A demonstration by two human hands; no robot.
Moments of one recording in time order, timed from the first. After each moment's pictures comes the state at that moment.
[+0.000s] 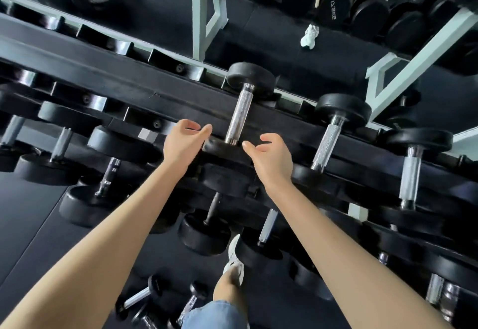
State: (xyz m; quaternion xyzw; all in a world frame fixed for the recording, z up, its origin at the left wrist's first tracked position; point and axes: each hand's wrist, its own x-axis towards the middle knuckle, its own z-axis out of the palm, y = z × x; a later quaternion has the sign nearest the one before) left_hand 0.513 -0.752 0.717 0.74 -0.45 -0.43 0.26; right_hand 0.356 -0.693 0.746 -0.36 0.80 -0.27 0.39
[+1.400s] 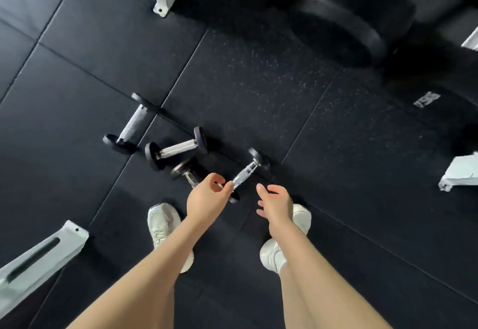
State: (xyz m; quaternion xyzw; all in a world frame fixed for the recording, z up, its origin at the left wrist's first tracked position) left_hand 0.739 -0.250 0.252 0.80 -0.36 -0.49 0.00; right_hand 0.597 -0.239 0.233 -0.09 0.81 -0.10 0.57
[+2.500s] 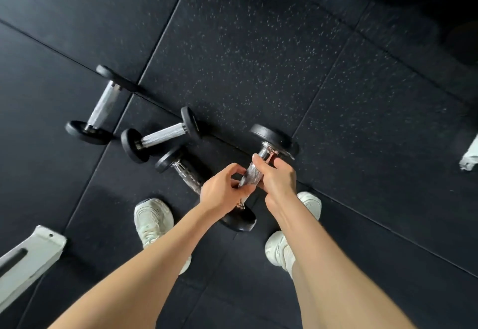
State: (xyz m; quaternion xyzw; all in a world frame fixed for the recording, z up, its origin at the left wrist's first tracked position) left_hand 0.731 -0.242 0.157 0.68 -0.45 -0.58 -0.04; right_hand 0.616 -0.262 0.153 -0.02 0.79 -0.21 0.57
